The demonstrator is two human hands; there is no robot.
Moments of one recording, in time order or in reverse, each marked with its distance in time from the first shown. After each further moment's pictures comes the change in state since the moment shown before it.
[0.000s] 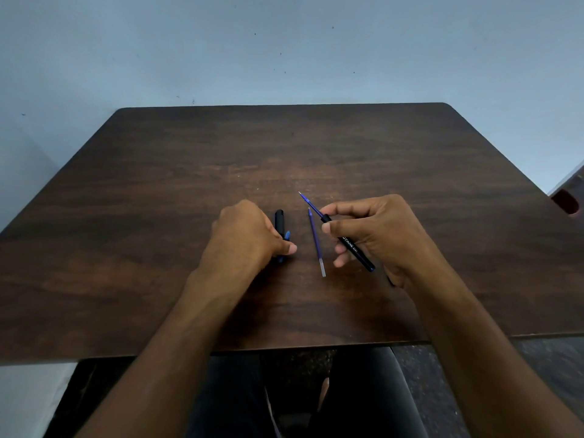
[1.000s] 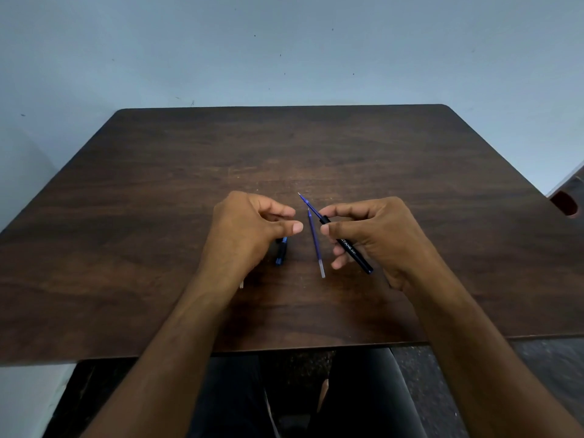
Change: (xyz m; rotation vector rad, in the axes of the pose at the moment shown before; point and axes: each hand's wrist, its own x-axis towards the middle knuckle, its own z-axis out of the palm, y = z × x) left_hand 0.003 -0.013 0.007 -0.473 0.106 0.245; right_hand -0.004 -0.002 0.002 0.028 -0.002 0.005
